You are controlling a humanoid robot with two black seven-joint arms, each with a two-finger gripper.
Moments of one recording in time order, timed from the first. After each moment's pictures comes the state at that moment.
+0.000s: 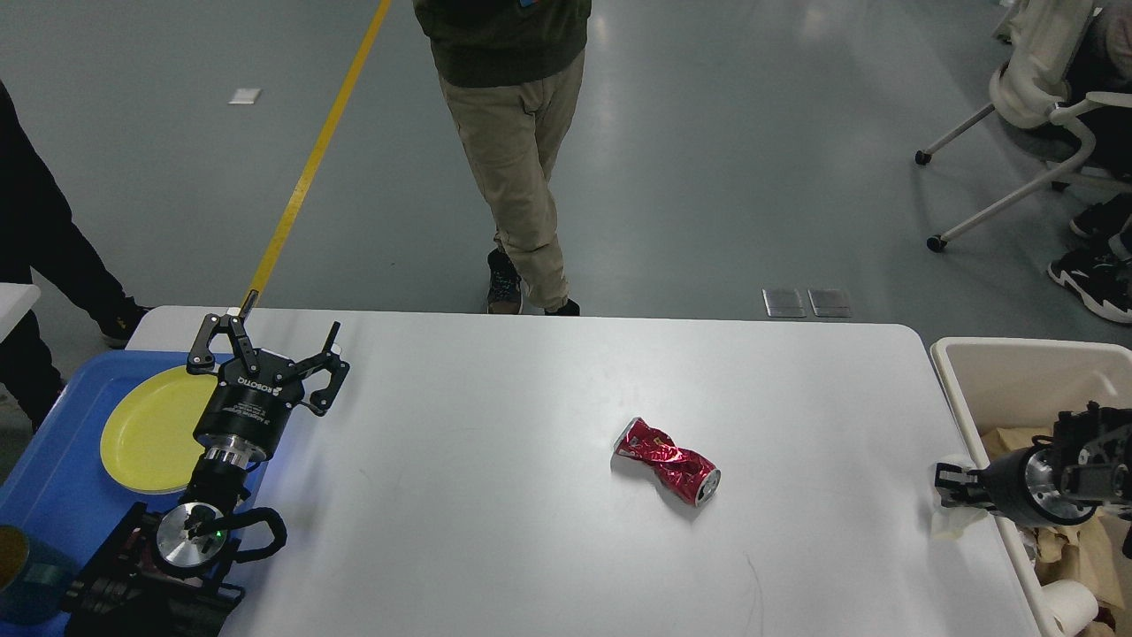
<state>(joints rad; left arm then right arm) -0.34 0.06 -1.54 -0.68 0.23 -0.68 -0.06 1.25 -0.53 -1.27 0.94 -0.22 0.18 0.28</state>
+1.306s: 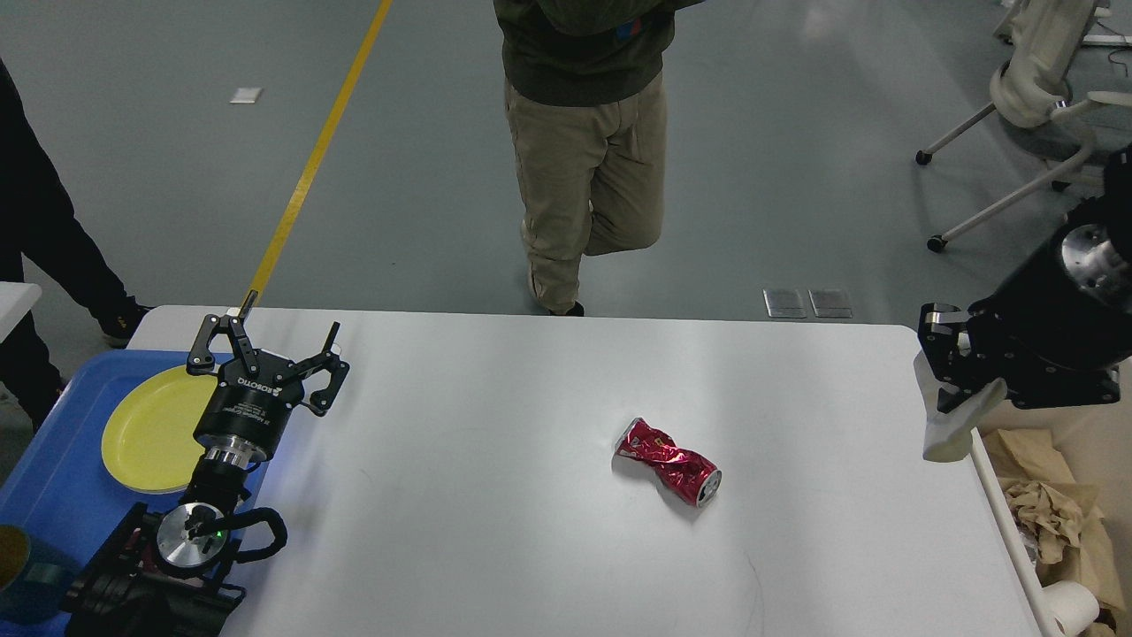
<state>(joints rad) -0.34 0.06 -1.54 -0.68 0.23 -0.68 -0.06 2.52 -0.32 -1.59 1.75 0.26 0.64 -0.16</state>
